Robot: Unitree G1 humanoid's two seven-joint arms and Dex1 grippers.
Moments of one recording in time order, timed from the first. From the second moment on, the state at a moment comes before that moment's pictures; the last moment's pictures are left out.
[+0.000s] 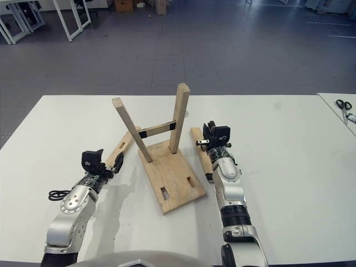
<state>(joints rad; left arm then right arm) 0.20 0.16 -0.02 -0.36 -0.17 0.35 -0.10 -0.23 -0.13 -0.04 0.33 0.19 -0.13 0.18</state>
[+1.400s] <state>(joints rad) 0.17 0.11 -0.01 -0.32 -0.12 0.34 -0.10 -0.53 -0.24 -0.26 -0.48 0.20 0.68 -0.05</state>
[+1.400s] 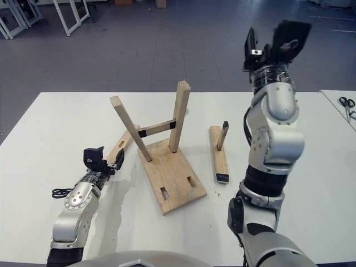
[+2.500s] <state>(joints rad) 0.23 0.20 0.09 -0.52 -0.61 0.56 -0.39 -0.09 -0.28 -0.25 -0.40 0.29 0.73 0.14</state>
